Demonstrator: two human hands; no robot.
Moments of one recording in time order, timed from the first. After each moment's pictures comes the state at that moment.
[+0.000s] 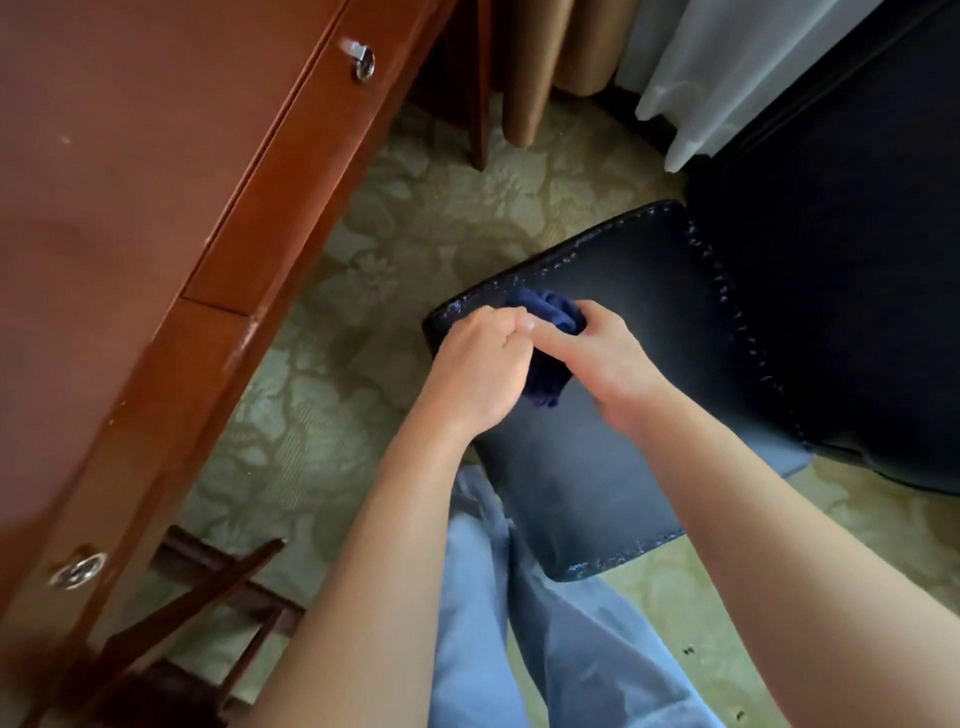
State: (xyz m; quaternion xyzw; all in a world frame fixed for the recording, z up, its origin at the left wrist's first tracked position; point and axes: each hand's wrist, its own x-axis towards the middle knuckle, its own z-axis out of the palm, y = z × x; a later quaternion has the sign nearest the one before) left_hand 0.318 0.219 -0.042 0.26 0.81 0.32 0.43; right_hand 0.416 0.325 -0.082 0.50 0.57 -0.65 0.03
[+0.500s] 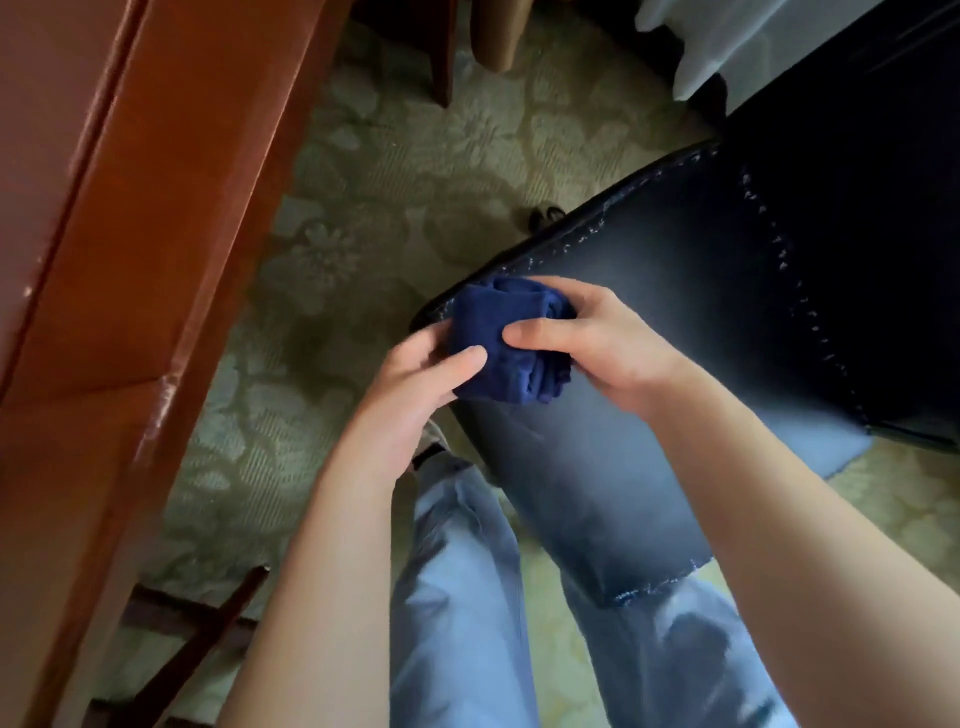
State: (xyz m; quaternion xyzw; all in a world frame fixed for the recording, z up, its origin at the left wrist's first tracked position) left_hand 0.238 0.182 -0.201 -0.02 0.61 0.50 0.62; right_hand 0.353 0.341 -0.180 0.45 0.52 -0.72 0.07
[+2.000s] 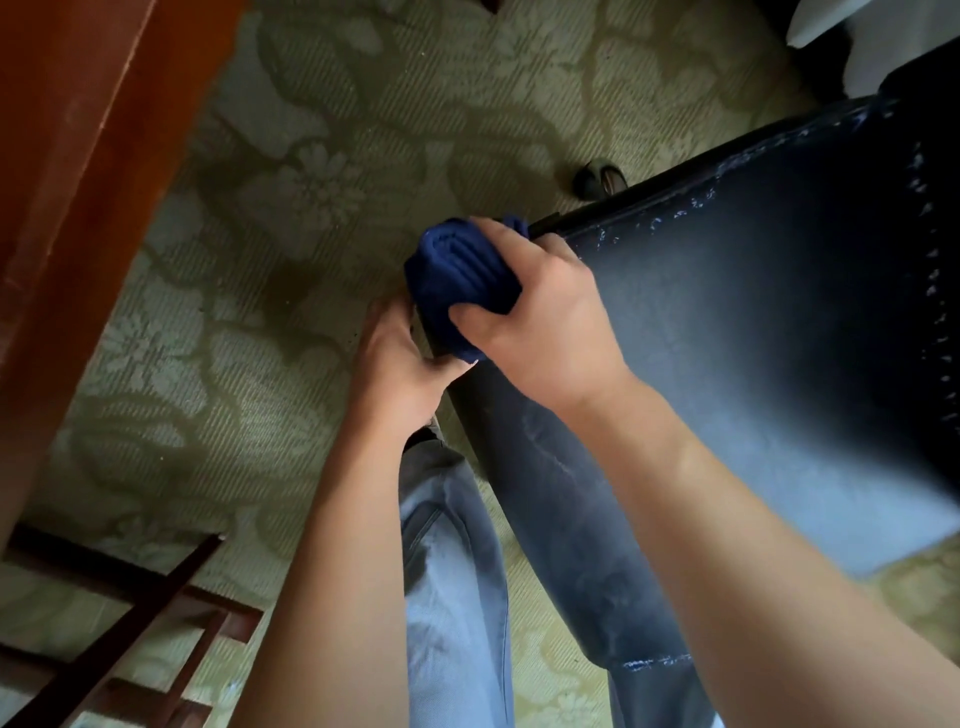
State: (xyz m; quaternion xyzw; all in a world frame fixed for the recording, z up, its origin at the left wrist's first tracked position) left_hand 0.233 0.174 -0.338 0.10 0.85 0.32 0.40; right_hand 0.292 0.306 -0.280 0.39 0.81 -0.43 0.08
